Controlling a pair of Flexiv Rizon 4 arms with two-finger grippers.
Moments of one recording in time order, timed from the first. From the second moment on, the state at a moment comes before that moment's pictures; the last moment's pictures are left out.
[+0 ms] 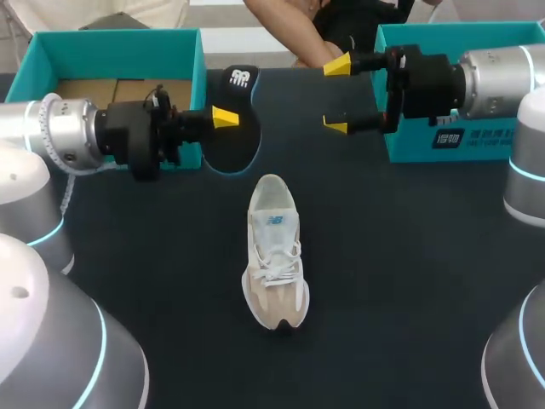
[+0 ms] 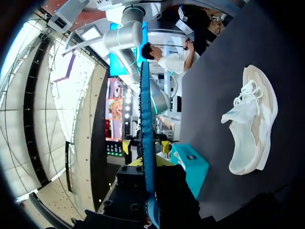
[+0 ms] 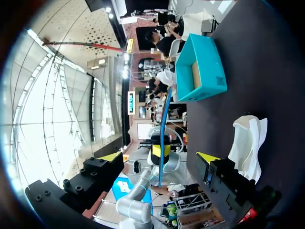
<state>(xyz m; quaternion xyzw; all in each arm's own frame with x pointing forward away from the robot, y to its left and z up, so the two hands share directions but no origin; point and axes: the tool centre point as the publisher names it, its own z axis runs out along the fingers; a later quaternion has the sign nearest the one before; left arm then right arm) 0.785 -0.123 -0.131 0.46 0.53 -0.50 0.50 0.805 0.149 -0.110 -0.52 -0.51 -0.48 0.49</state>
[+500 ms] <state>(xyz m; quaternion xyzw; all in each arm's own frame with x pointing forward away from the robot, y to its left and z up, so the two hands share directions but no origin) 0.758 -0.126 -0.117 0.34 0.64 -0.60 0.35 0.805 0.149 -0.109 -0.52 -0.51 -0.48 0.49</state>
